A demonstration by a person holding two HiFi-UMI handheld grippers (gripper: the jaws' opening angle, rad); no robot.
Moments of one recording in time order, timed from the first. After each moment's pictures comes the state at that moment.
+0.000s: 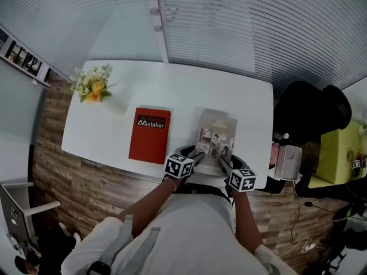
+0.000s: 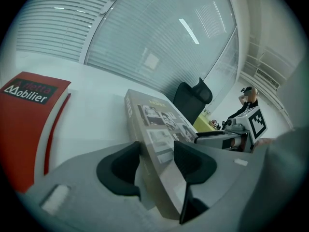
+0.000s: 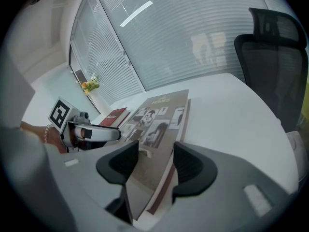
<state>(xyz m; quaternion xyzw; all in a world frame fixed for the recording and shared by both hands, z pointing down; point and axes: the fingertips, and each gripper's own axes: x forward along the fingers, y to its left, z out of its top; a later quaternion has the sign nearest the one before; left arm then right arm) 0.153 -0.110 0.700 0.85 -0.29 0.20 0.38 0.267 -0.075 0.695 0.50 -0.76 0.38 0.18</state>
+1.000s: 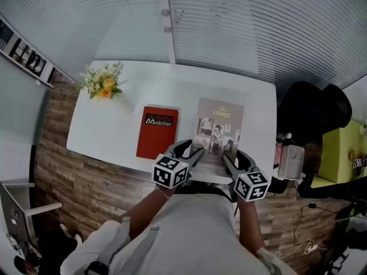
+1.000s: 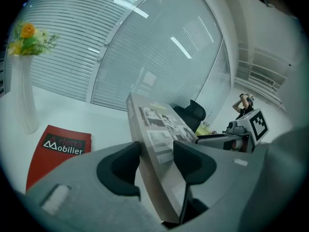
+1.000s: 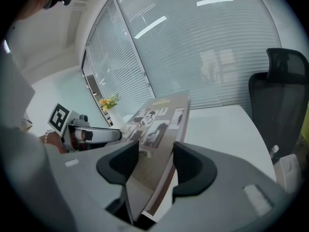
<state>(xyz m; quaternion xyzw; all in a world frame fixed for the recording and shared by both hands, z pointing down) 0.096 -0.116 0.556 0.88 -0.33 0.13 0.32 0.212 -0.082 0.551 0.51 -0.79 0.31 0.15</state>
